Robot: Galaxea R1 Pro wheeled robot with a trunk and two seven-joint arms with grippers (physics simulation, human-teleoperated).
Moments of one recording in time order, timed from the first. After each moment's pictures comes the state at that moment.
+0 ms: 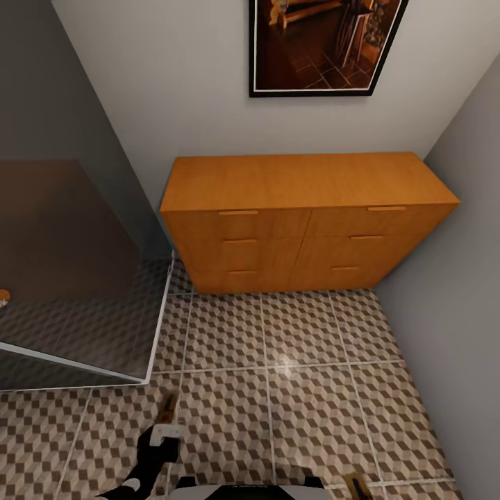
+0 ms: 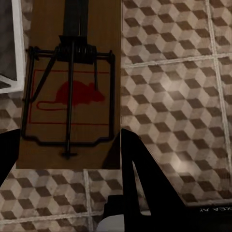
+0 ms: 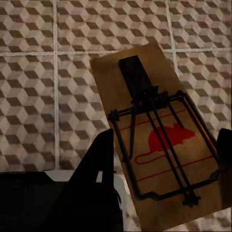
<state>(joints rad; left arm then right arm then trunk) -0.60 -0.02 -0.50 0.08 0.43 -0.56 0.02 -0.21 -0.01 0.27 -0.04 -0.23 -0.96 -0.12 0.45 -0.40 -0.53</state>
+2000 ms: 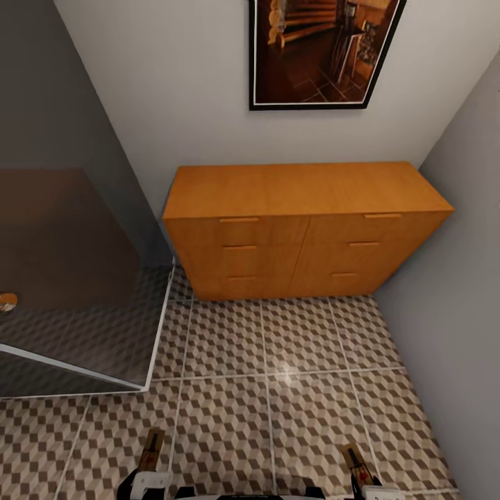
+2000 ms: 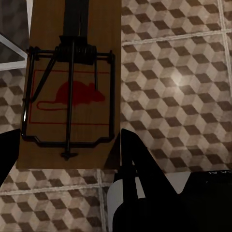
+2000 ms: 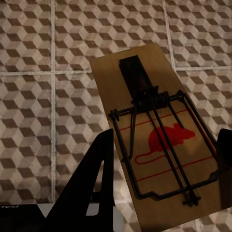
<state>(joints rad) -0.44 0.01 -0.50 0.08 0.43 -0.68 0.03 -0.21 -0.06 0.27 -0.30 -0.22 -0.71 -0.14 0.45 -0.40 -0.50</state>
